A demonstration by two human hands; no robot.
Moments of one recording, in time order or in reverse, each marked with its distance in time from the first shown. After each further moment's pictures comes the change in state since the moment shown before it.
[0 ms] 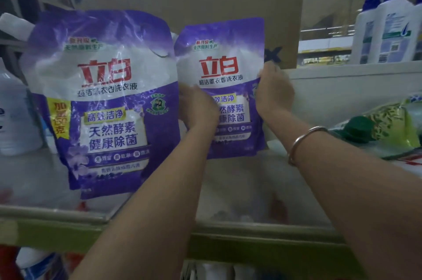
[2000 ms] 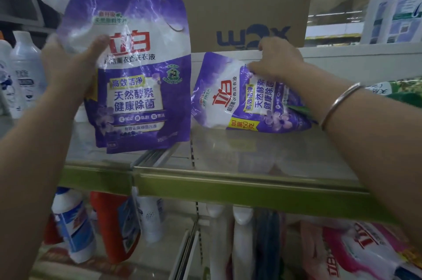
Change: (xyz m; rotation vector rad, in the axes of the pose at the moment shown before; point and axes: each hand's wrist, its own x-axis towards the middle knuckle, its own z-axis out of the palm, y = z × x) left_hand 0.087 -0.106 -0.165 -0.311 0.154 0.224; right_hand -0.004 -0.023 -0.055 -0.153 -0.363 -0.205
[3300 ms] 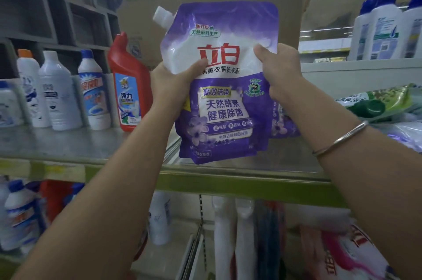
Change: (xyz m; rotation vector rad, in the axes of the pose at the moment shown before) left_hand -0.092 0.079 0.073 -0.458 -0.238 -0.210; right_hand -0.036 -0.031 -0.025 1.361 0.231 0.353
